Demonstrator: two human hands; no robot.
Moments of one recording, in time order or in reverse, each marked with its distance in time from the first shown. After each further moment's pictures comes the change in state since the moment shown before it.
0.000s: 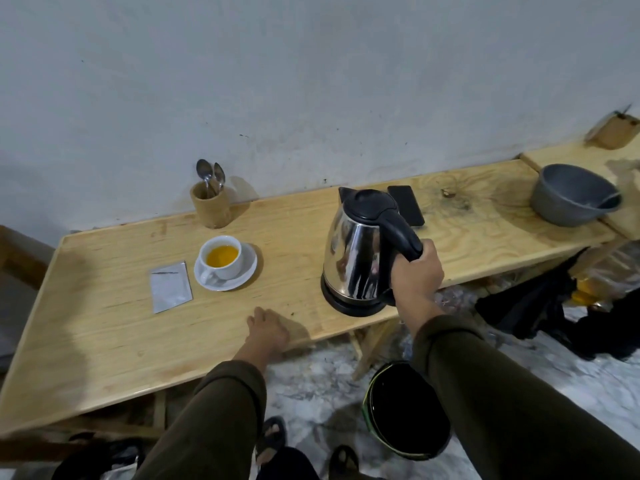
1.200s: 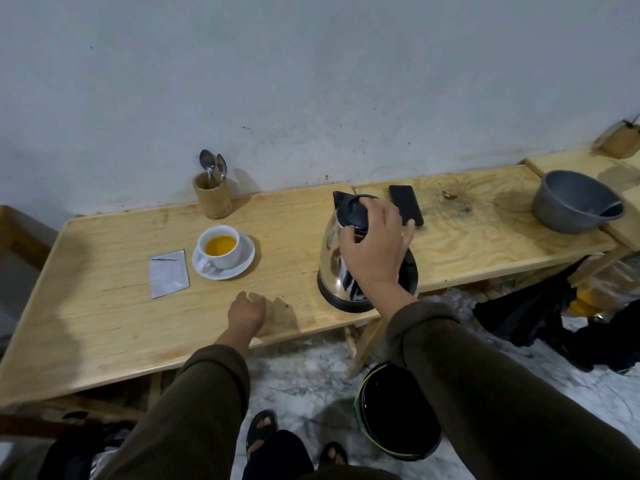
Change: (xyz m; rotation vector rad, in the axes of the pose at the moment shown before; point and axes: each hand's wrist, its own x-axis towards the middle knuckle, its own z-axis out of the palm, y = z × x) left_hand -0.026 0.003 -0.030 -0.417 0.222 -0.135; right_hand -0.018 -0.029 0.020 -0.305 -0.108 -0.617
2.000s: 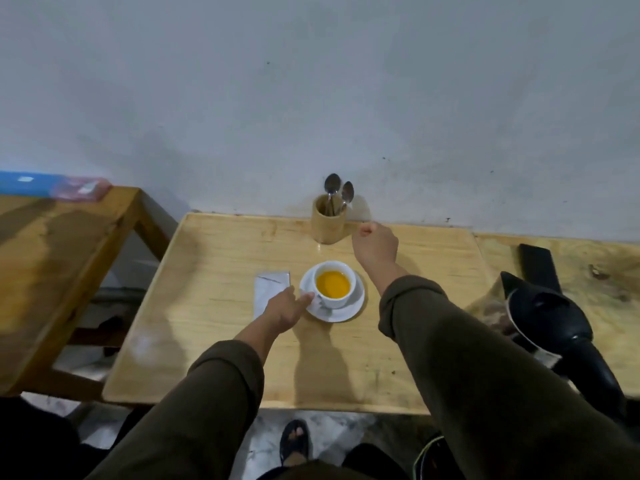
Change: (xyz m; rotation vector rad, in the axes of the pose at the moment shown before) left_hand 0.099 -0.048 -0.141 -0.069 -0.147 0.067; right_hand 0.070 -0.159 0.211 0.127 -0.571 0.236
